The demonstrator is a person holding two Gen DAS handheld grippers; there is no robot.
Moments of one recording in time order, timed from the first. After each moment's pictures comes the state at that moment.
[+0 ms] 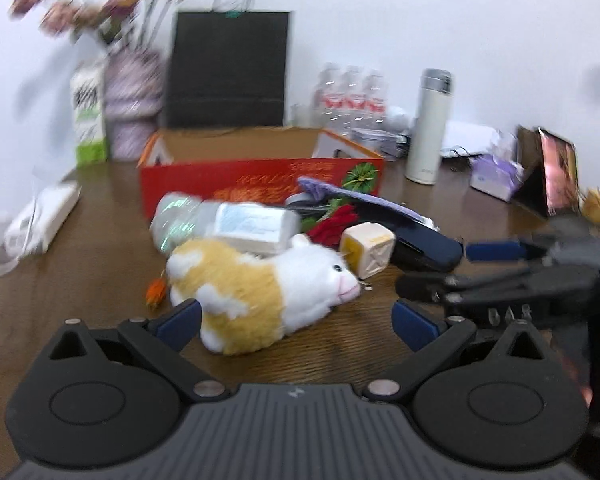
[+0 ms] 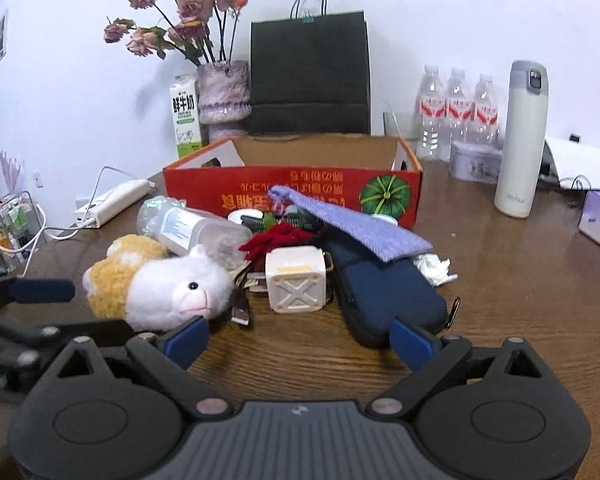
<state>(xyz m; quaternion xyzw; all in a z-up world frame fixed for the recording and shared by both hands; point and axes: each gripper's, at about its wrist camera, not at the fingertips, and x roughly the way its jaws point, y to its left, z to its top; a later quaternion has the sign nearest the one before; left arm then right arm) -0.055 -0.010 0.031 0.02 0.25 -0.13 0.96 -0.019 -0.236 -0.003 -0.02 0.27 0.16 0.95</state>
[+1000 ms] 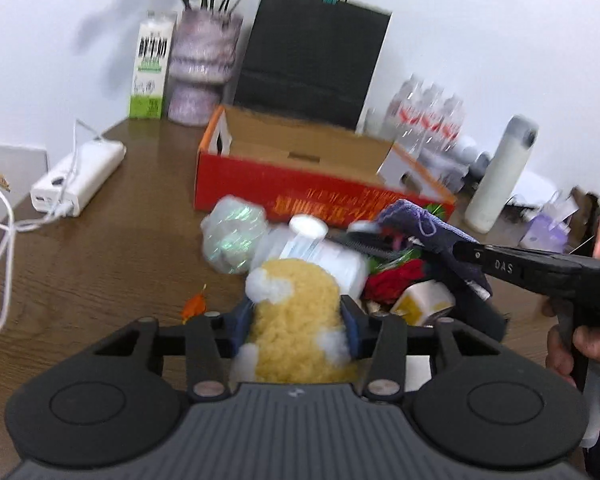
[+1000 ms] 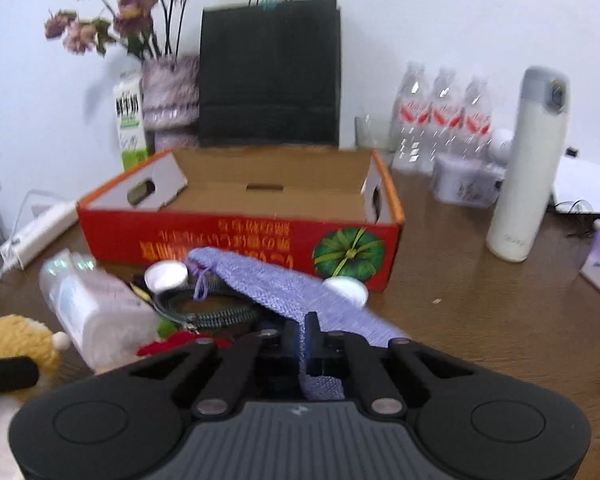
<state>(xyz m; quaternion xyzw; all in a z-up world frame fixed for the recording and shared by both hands) -0.008 0.024 0.060 -0.11 0.30 -0.06 0.95 0.078 -0.237 0.020 -0.04 0.28 0.13 0.95</state>
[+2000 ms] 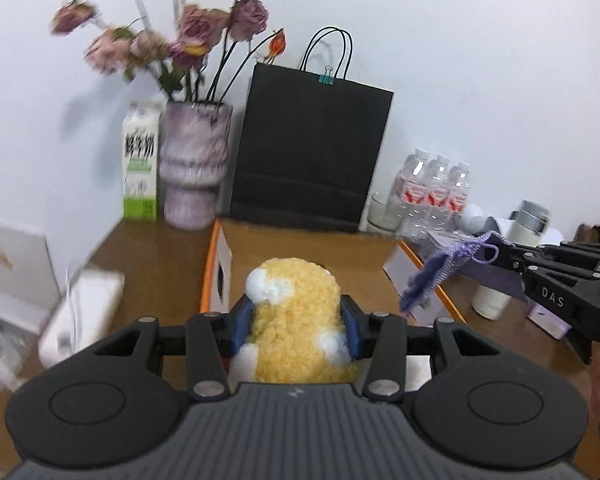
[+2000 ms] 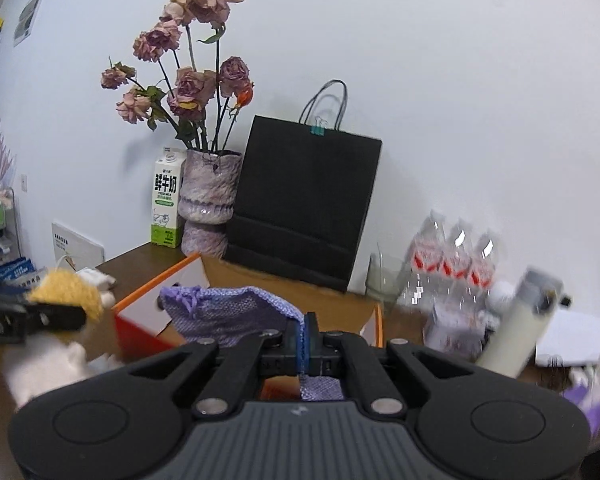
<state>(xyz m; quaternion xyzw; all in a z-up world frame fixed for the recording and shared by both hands) 0.098 0.040 0.164 -0.07 0.25 -0.05 0.96 0.116 -0.203 0.138 -0.14 0.18 0.16 0.96</state>
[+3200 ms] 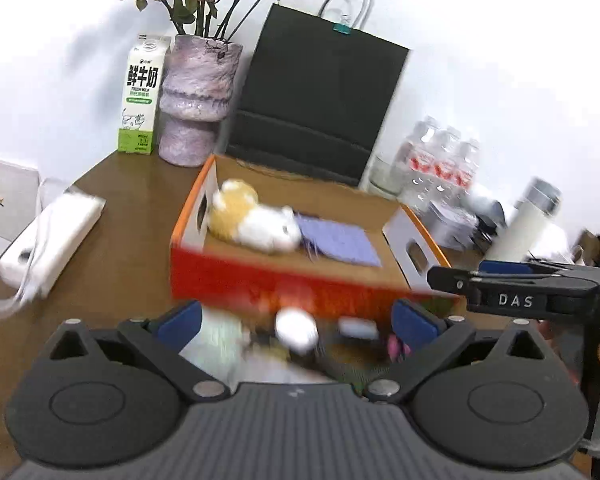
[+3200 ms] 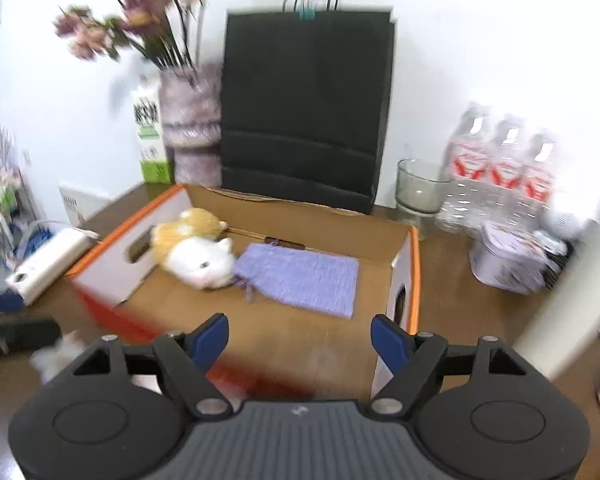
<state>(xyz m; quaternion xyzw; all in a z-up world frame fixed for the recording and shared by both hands) 0.062 0.014 0.101 -0.13 0.29 -0.04 0.95 0.162 -0.226 0.080 -0.07 0.30 0.19 0.93</state>
